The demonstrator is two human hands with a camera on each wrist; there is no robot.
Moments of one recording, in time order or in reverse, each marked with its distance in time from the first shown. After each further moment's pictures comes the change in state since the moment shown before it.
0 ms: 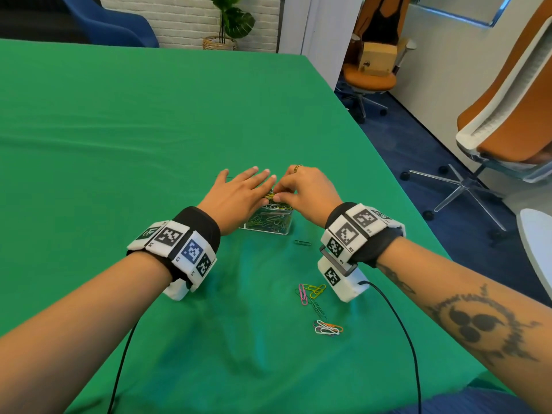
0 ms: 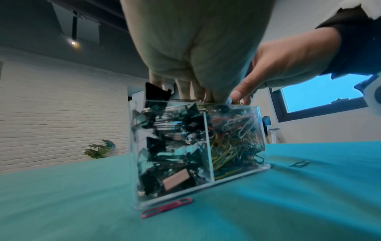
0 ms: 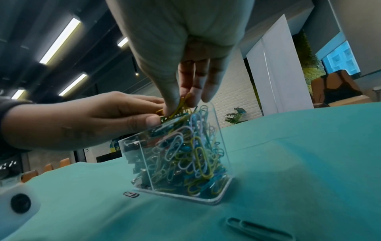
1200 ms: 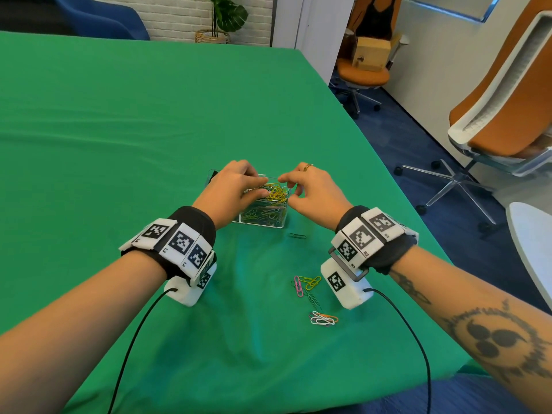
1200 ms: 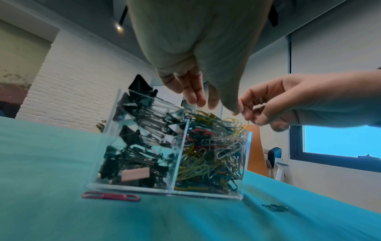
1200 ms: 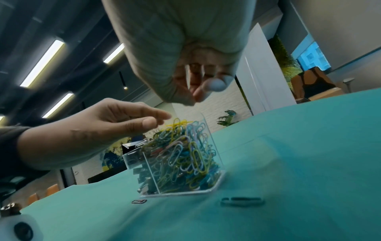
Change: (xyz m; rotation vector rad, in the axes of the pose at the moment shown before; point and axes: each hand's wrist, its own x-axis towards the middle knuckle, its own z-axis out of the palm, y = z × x) left_hand -0.004 0.003 0.005 -0.504 0.346 0.026; right_hand -0.018 0.012 0.002 0.118 0.061 0.034
